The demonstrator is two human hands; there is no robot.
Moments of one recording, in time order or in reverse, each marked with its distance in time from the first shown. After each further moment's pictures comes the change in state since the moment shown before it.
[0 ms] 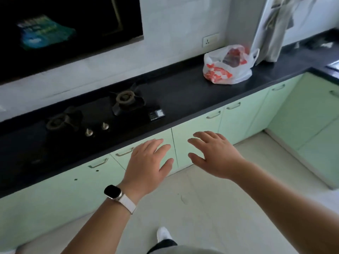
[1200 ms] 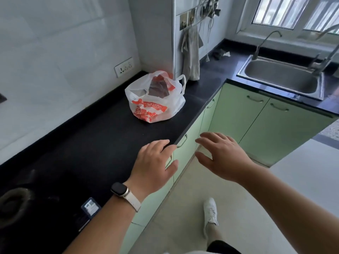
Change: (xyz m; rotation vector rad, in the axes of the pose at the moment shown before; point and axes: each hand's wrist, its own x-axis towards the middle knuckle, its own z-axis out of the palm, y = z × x) left_hand 0.410 0.038 0.131 -0.248 -0.086 0.556; right_hand 0.156 0.246 -0.050 0.005 0.121 0.609
